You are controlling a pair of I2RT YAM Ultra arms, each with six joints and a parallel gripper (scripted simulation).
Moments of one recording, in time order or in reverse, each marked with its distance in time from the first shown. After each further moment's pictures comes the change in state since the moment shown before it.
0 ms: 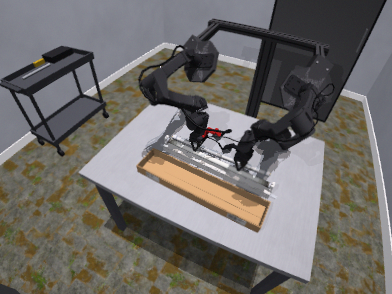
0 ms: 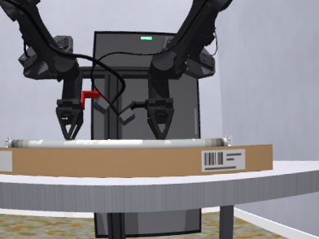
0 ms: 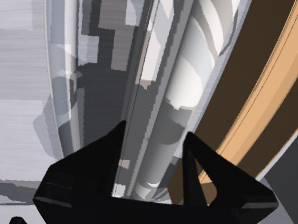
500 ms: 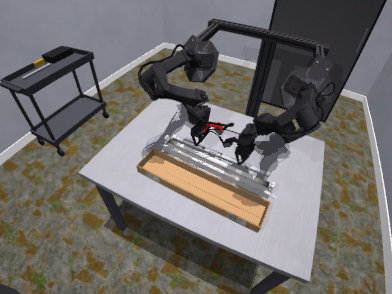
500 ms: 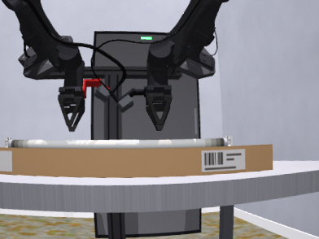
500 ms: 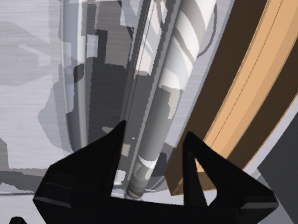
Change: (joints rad) left arm -0.075 -0.101 -0.098 -0.024 -0.055 -0.038; right arm 0.080 -0.079 -0.101 -0.001 0.057 0.043
